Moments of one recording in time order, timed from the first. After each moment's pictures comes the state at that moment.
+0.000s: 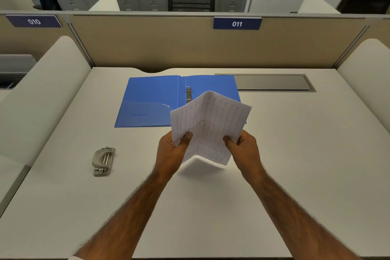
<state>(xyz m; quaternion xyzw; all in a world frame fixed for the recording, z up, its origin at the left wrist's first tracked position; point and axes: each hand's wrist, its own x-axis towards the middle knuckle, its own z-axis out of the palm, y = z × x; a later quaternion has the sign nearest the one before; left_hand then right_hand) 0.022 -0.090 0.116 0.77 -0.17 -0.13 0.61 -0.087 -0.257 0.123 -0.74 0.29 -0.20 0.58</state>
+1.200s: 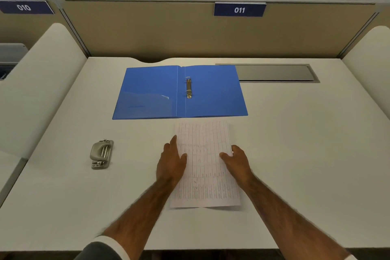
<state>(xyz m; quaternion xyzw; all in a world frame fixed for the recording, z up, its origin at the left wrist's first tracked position) 0.013 -0.080 0.035 0.92 -0.13 -0.21 0.30 -0.095 -0.251 0.038 -0.71 0.44 -0.02 0.55</state>
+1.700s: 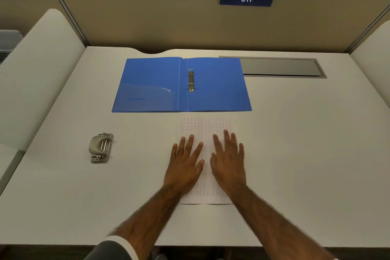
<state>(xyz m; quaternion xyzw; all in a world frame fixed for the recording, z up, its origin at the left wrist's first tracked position) -0.008 -0.080 -0.009 0.91 -0.38 -0.11 0.08 -0.093 -0.216 0.004 -0.96 0.27 -0.04 0.06</state>
